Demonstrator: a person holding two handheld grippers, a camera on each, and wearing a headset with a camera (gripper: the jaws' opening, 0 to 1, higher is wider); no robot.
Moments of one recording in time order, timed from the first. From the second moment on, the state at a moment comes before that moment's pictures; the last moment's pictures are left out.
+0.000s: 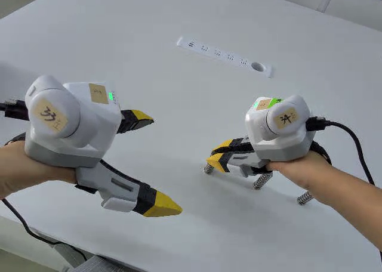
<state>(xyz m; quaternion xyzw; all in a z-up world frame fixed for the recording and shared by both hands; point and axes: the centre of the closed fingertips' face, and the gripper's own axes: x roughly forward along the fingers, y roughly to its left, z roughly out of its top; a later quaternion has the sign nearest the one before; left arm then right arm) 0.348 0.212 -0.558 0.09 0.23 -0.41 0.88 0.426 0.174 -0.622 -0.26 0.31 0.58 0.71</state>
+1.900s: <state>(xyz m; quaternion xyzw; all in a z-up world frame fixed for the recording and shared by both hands) 0.378 0.196 -0.518 0.11 0.21 -0.39 0.89 0.450 0.053 -0.509 -0.14 0.20 0.48 0.84</state>
